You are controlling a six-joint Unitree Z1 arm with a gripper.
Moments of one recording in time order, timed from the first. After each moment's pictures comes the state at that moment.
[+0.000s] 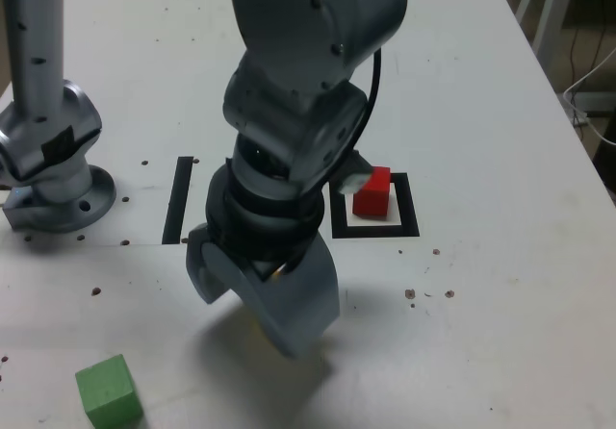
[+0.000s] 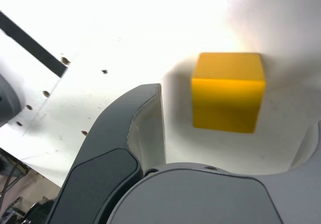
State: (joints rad) arm -0.63 2.02 -1.39 1.23 -0.03 0.10
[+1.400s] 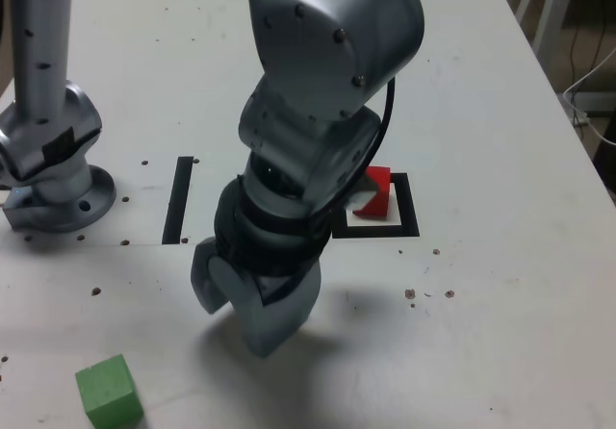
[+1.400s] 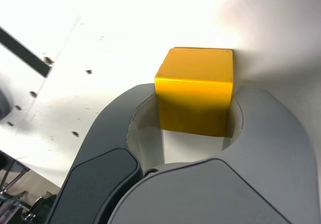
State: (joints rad) arm -0.63 2.06 -1.41 1.24 -0.03 0.10
